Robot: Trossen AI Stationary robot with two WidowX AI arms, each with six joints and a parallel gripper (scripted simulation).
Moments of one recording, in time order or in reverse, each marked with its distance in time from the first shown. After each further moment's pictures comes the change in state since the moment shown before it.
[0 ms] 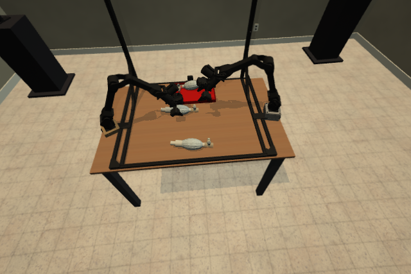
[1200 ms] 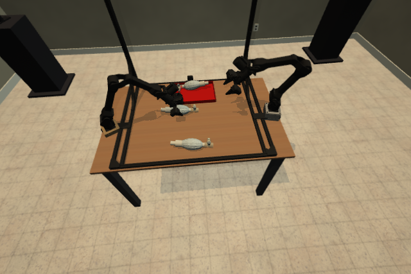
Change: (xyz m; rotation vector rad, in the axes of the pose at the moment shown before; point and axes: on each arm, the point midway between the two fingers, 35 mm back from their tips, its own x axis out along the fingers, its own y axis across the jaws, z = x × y) left arm -0.159 0.017 -0.095 -0.017 -0.061 -0.020; right arm 0.000 0.000 0.000 0.000 0.000 0.000
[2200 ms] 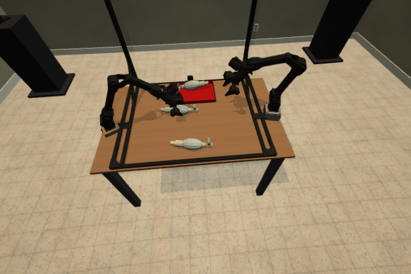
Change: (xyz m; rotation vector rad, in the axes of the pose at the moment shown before) left arm 0.017 -0.011 -0.013 0.024 0.123 0.026; right arm 0.000 -0.001 0.000 0.001 -0.001 -0.003
